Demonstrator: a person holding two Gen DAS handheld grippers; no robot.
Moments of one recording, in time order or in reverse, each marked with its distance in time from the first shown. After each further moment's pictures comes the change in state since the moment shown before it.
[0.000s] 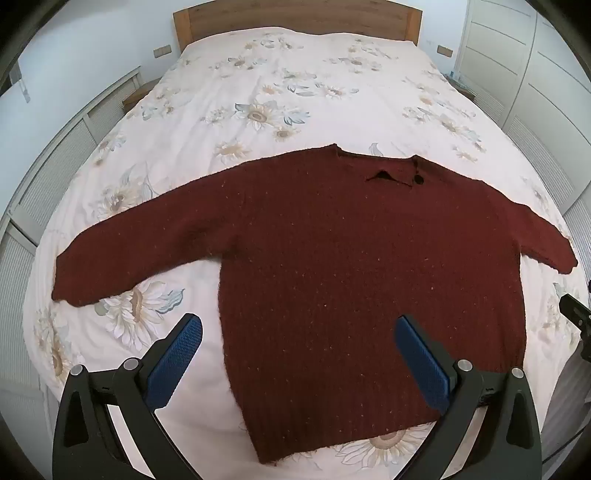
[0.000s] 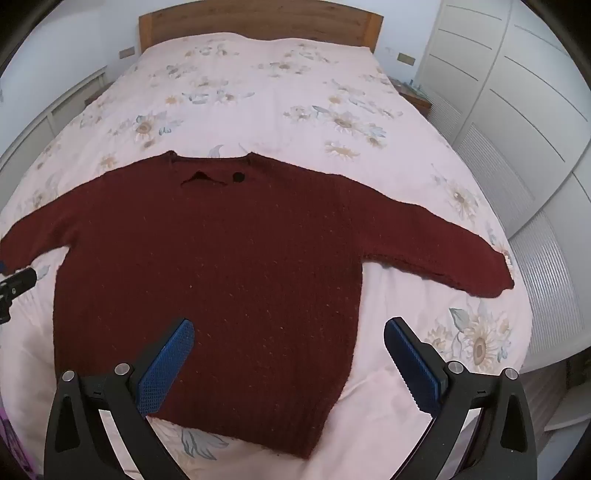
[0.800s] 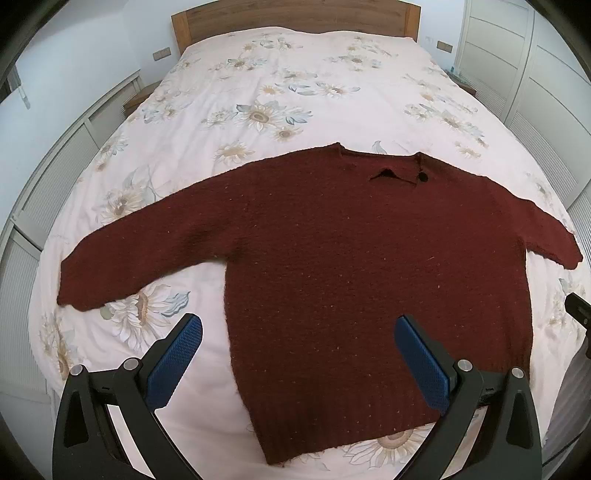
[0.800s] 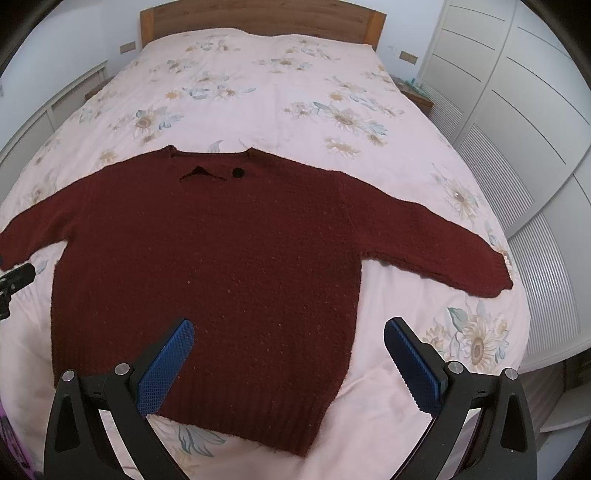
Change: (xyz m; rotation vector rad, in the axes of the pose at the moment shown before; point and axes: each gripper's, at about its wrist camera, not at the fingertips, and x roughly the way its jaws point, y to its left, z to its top) left arm 0.001 0.001 0.001 0.021 0.005 0.024; right arm 0.002 -0.001 -0.001 -0.016 0.013 -0.012
